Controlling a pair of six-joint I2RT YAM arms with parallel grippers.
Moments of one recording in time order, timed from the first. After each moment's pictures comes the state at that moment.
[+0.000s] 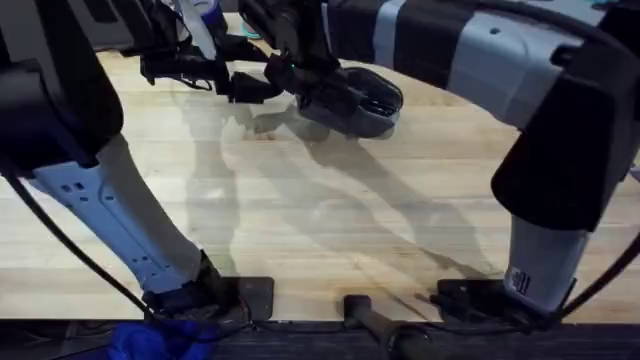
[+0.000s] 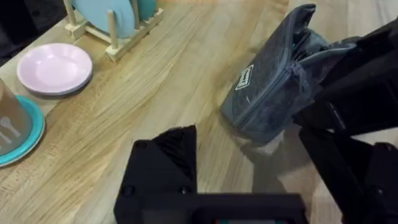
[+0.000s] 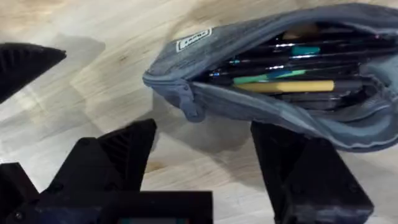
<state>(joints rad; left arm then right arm) 0.24 2.10 1.44 -0.76 1.18 1.19 0.80 2.16 1.91 -1.02 0.32 1.22</state>
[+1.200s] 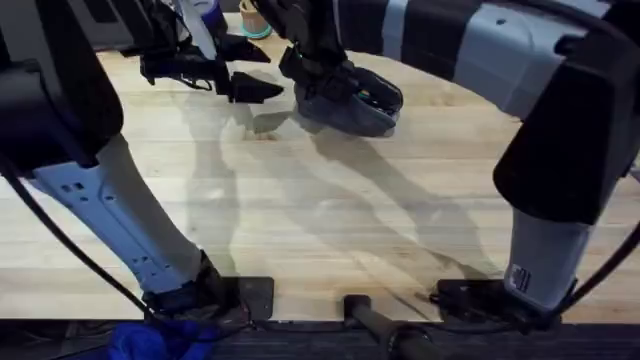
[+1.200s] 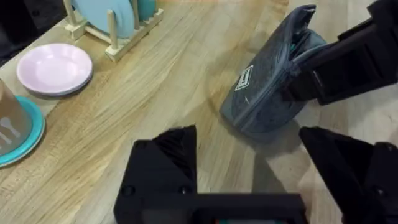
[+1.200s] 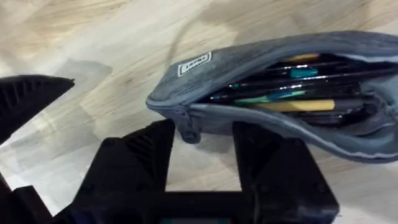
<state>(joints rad) 0.24 2.10 1.44 -0.76 1.19 1.19 0.76 2.16 1.91 -0.98 0.32 1.20</state>
